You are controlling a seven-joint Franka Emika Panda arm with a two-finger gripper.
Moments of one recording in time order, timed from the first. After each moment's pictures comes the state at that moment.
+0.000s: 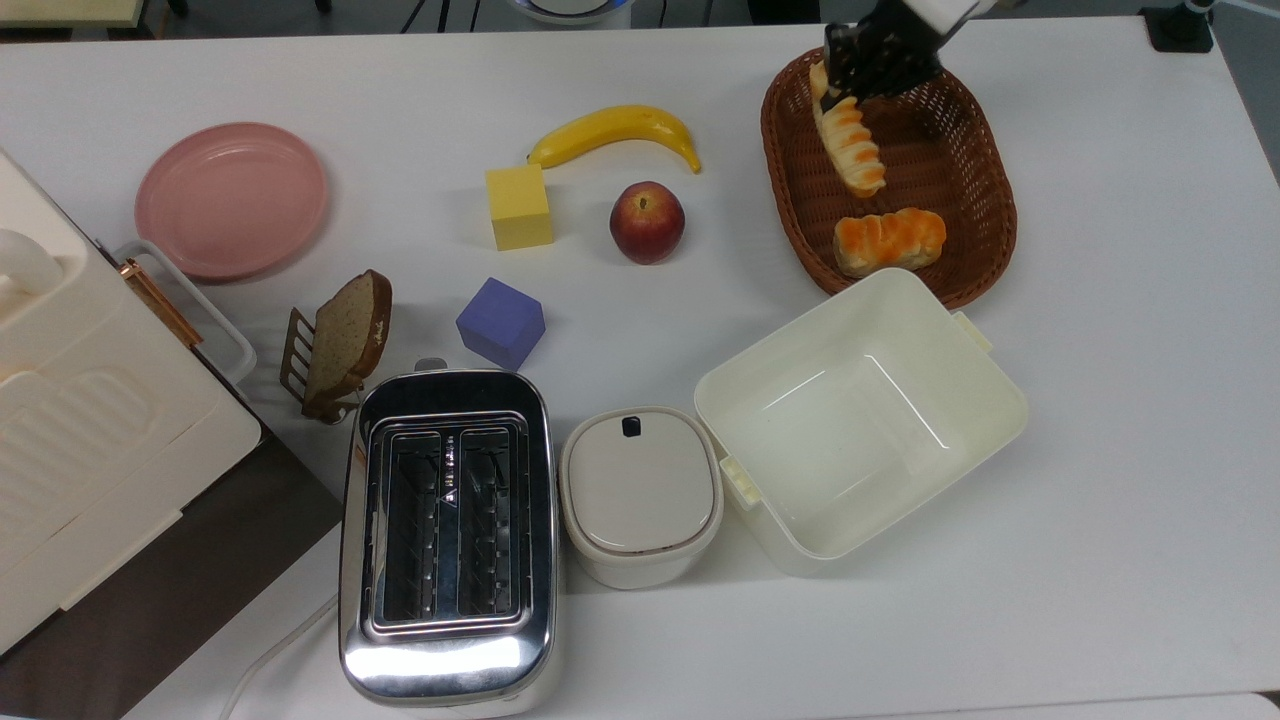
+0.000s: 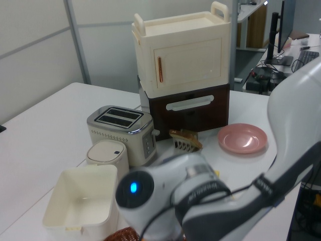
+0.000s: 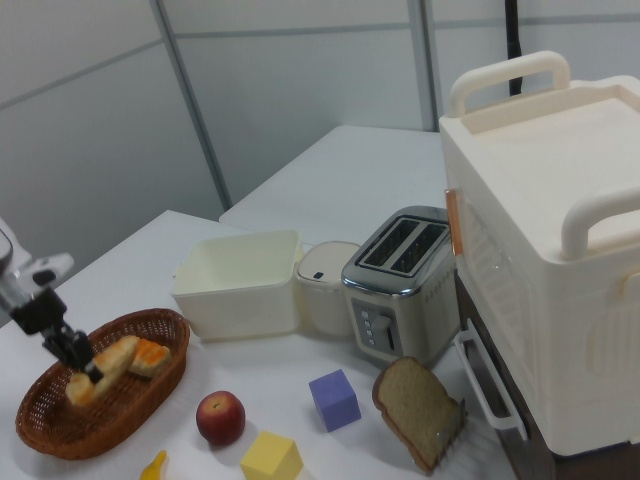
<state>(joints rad) 0.21 0.15 0.56 -1.94 -0.40 1.82 0.82</state>
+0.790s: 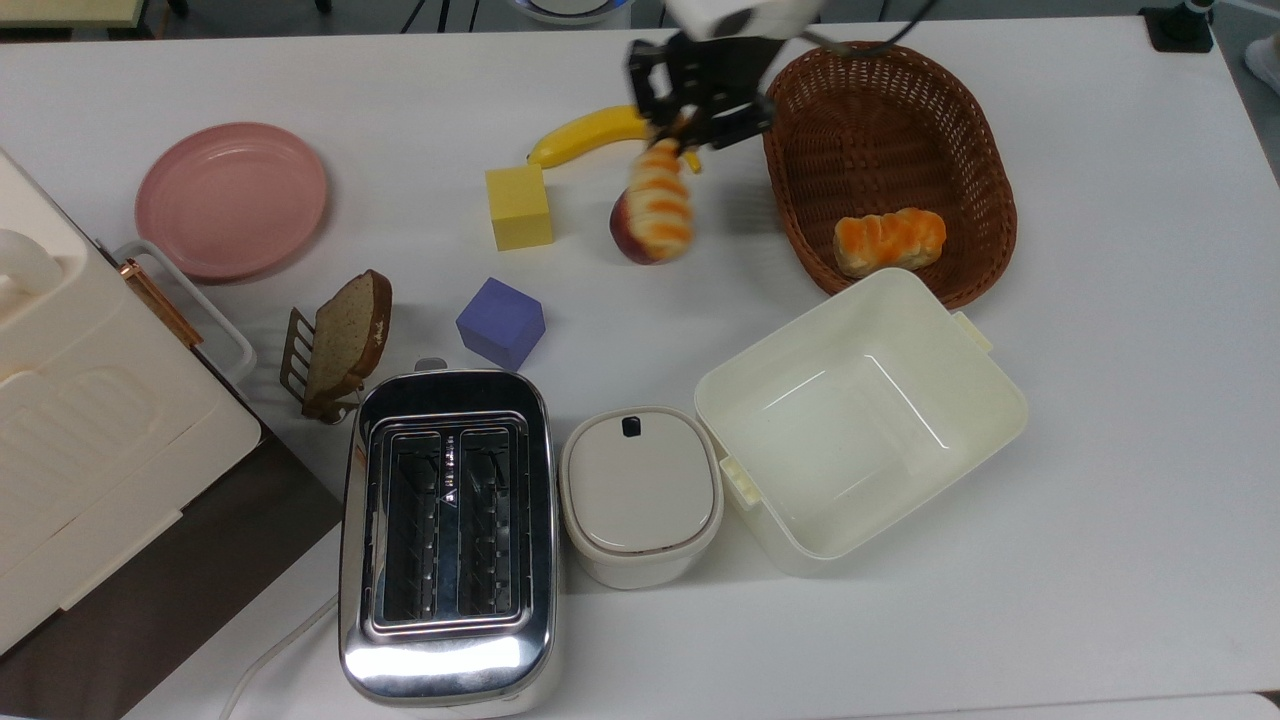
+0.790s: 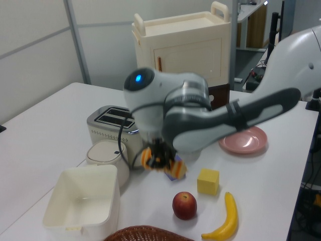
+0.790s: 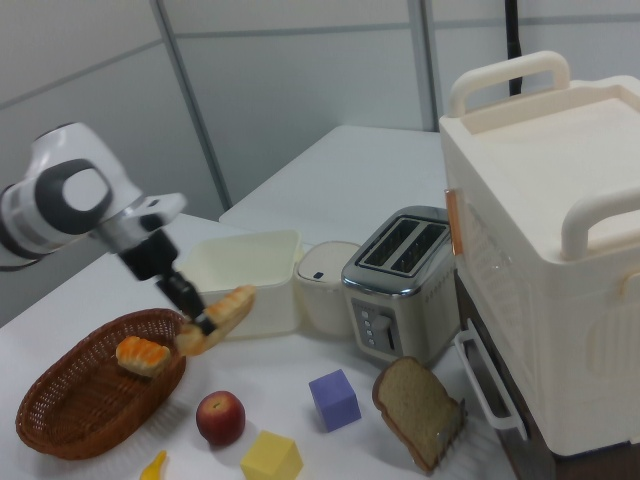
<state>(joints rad) 0.01 0.07 0.35 -1.83 -0.40 1.85 0.68</state>
